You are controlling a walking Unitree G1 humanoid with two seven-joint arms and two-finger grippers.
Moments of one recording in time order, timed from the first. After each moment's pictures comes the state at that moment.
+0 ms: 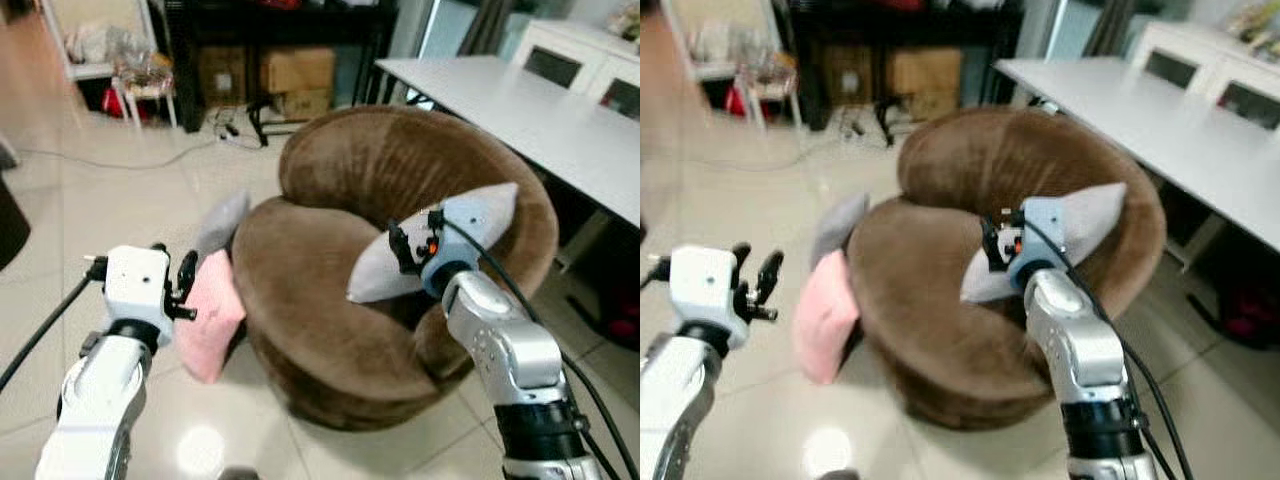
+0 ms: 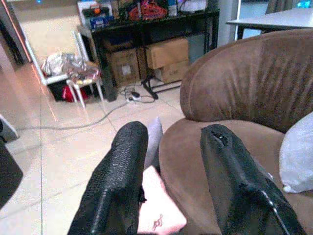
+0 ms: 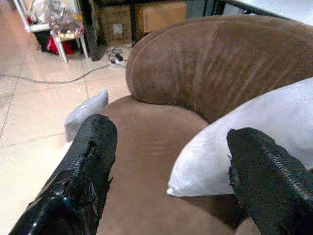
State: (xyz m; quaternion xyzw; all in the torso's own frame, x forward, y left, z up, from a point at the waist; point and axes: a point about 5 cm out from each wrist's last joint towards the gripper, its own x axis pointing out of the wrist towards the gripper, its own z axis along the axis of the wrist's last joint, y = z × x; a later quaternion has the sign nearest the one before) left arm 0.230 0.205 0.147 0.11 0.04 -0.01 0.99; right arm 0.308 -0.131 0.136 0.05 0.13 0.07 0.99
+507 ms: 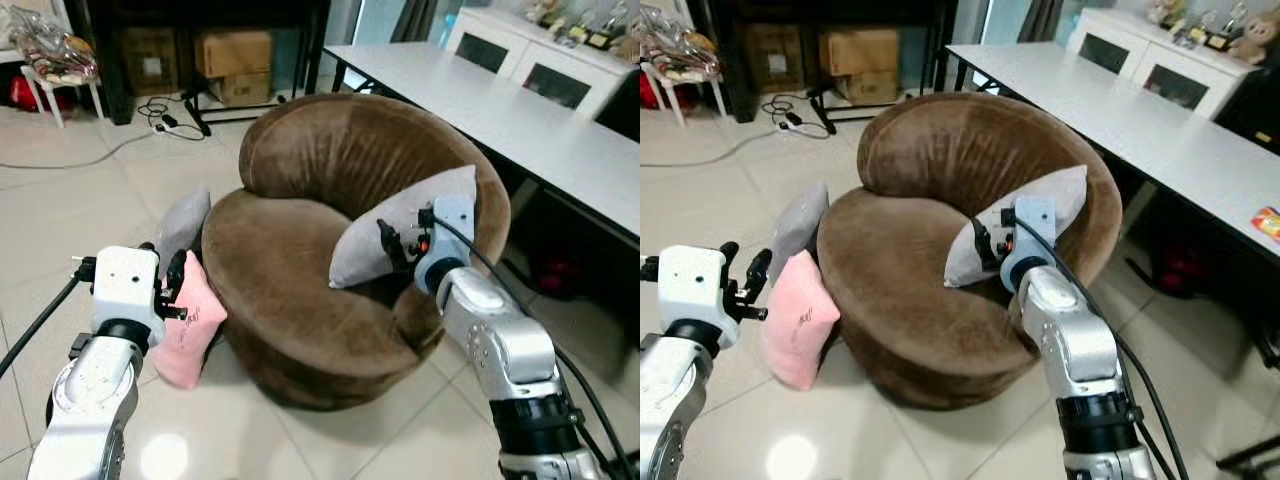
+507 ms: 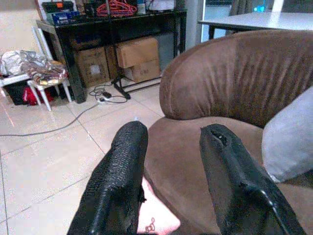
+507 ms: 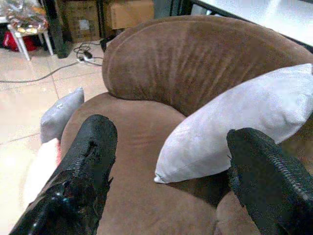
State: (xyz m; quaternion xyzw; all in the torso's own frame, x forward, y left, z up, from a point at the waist) left arm 0.230 0.210 0.147 0.11 0.03 0.01 0.99; right arm 0.312 -0.126 0.144 0.03 0.12 0.09 0.99
